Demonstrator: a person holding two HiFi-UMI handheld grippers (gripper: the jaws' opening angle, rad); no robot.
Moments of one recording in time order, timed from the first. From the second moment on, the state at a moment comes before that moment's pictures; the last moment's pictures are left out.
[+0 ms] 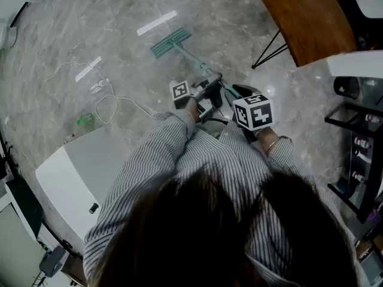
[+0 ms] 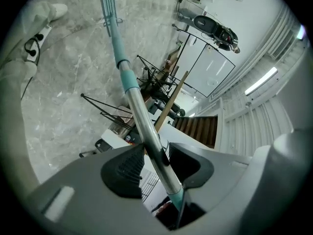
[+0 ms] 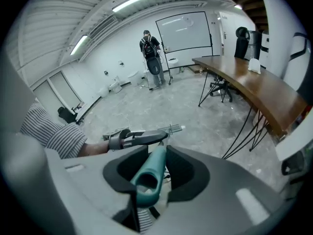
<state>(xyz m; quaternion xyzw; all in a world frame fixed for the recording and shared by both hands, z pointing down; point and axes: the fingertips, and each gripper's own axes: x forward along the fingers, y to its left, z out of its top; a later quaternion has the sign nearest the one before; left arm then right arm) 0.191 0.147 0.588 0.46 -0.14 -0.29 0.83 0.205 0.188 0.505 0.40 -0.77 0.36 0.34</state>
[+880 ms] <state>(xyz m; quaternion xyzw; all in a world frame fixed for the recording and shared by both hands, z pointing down) 0.196 0.143 0.582 0.49 -0.10 -0.28 0.82 0.201 0.189 0.502 0.39 -0.78 0.33 0.36</state>
